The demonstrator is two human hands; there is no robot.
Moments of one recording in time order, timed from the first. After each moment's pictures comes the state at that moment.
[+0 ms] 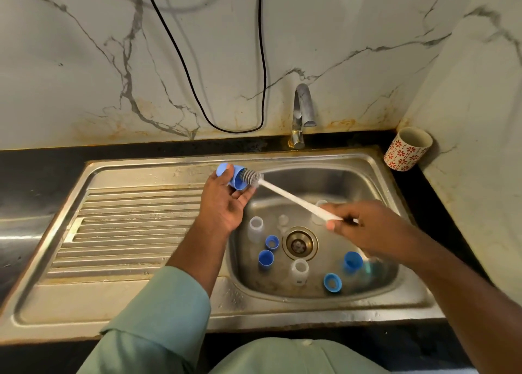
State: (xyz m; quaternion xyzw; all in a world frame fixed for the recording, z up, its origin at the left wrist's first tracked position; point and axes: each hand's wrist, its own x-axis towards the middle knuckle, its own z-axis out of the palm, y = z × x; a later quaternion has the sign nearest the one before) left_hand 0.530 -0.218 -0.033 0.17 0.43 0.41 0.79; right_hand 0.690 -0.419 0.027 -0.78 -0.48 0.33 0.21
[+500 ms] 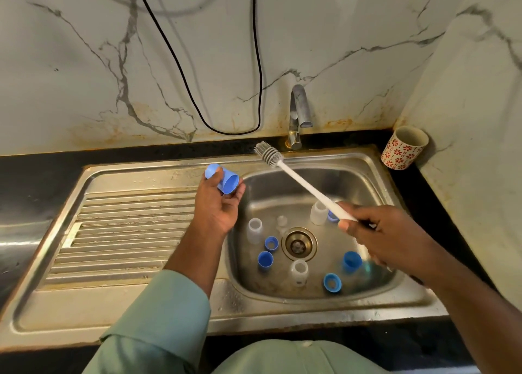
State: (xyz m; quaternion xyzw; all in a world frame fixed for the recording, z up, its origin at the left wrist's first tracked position) left_hand 0.528 -0.214 -0.041 0.14 0.40 0.44 0.79; right_hand 0.698 -0.439 0.027 -0.82 -0.39 0.31 0.27
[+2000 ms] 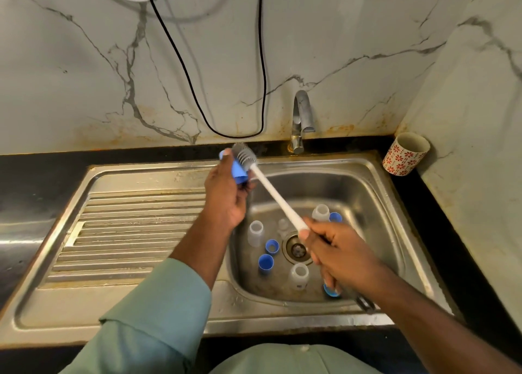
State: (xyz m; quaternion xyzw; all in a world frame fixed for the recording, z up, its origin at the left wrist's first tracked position) left_hand 0.547 -0.222 -0.010 0.25 0.45 0.42 0.74; right_hand 0.640 -0.415 0.009 -0.72 -0.38 0.42 0.41
